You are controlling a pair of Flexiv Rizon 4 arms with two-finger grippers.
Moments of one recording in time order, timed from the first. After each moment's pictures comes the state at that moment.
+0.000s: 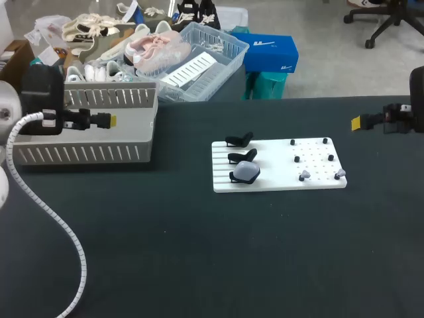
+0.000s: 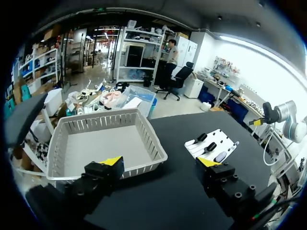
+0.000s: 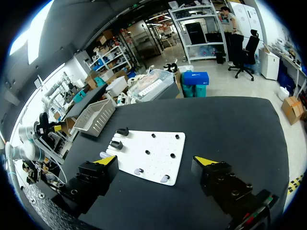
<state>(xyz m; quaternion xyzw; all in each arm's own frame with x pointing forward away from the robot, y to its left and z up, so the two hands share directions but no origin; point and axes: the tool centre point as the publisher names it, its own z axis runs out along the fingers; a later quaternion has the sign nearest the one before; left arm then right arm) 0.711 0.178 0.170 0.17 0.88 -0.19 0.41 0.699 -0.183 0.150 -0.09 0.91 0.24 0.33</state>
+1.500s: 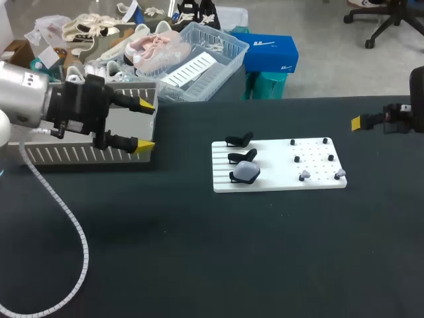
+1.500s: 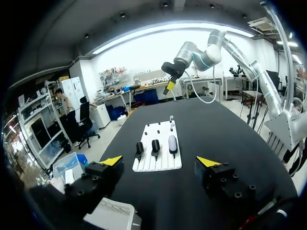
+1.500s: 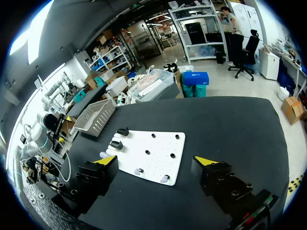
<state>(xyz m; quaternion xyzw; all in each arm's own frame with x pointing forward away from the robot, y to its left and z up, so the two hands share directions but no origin) 0.706 0.081 0.144 0.62 0.58 -0.30 0.44 0.699 -0.183 0.150 -0.09 0.91 0.24 0.33</state>
